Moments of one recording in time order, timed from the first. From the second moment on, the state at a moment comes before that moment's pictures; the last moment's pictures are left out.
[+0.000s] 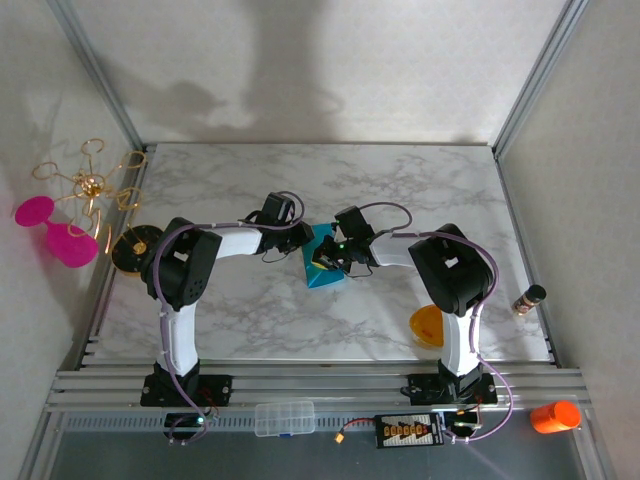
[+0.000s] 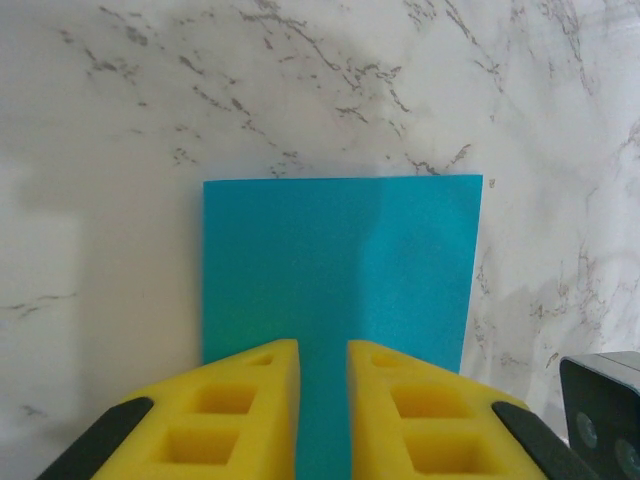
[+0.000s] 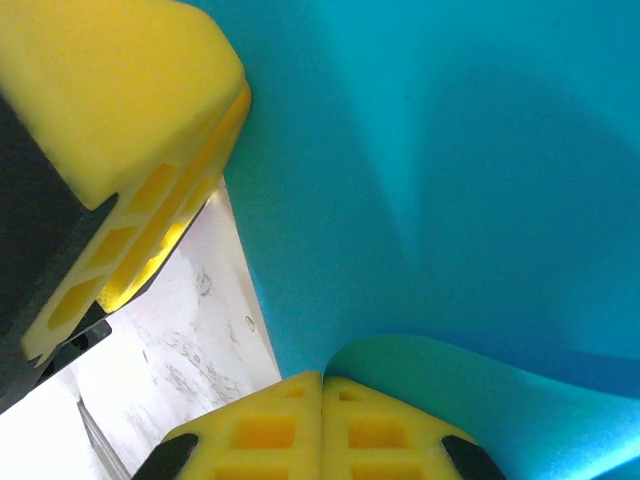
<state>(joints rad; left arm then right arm) -0.45 2.01 1.13 0.01 0.30 -0.90 0.63 1.97 1.07 0.00 -0.50 0.95</state>
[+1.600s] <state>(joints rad) -0.45 2.01 1.14 0.00 0.30 -0.90 0.63 1.99 1.09 -0.02 -0.50 0.91</state>
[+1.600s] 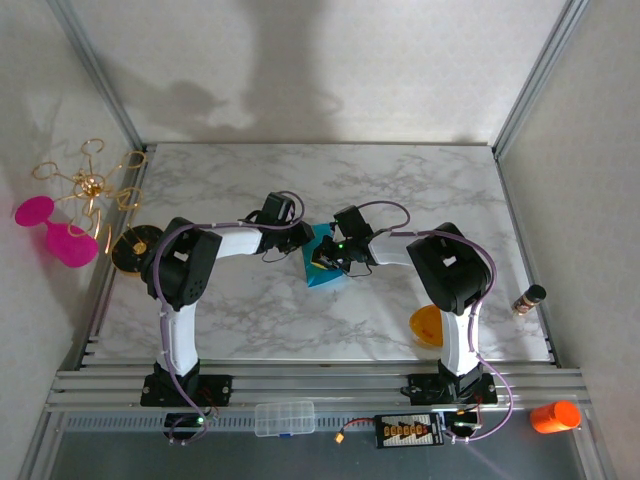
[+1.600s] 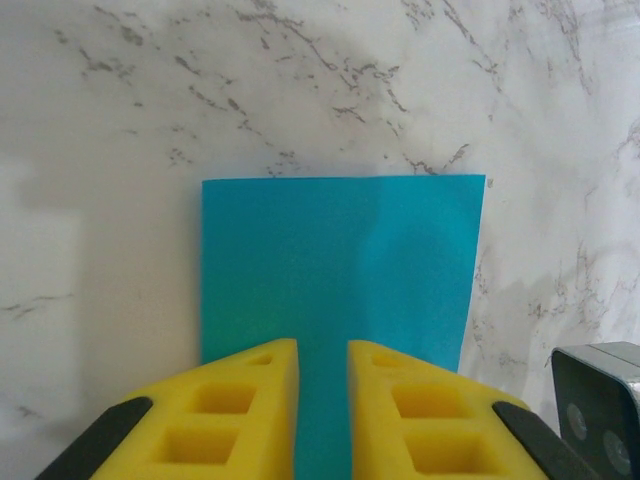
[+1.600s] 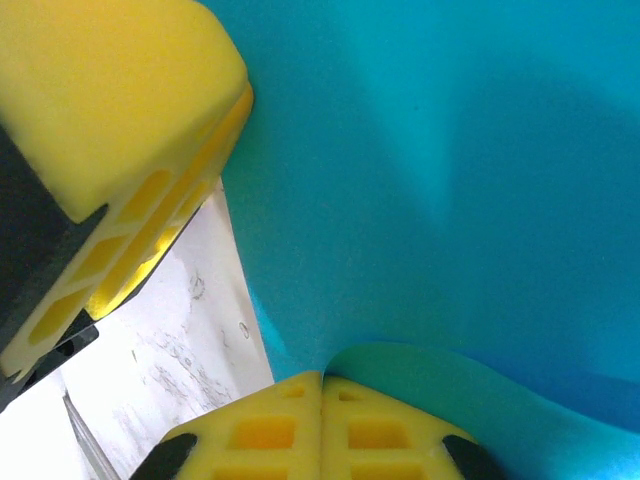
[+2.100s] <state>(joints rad) -0.29 1.78 1.05 0.03 0.25 -1.01 0.63 1.99 1.10 0.00 -0.54 0.90</state>
